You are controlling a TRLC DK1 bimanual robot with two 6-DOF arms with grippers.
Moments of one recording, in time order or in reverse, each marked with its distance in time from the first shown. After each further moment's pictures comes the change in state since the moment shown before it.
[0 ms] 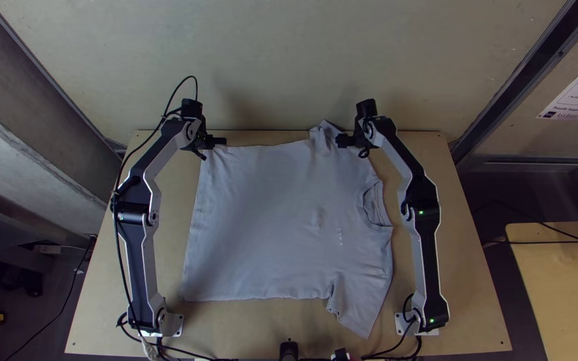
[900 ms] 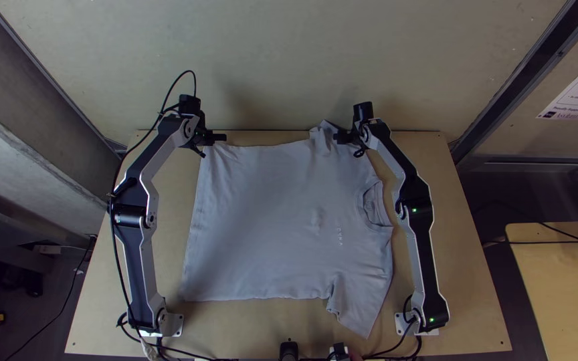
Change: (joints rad) left arm -0.004 -0.039 0.000 -0.002 0.023 0.000; right arm 0.001 0.096 0.057 0.155 0.055 0.008
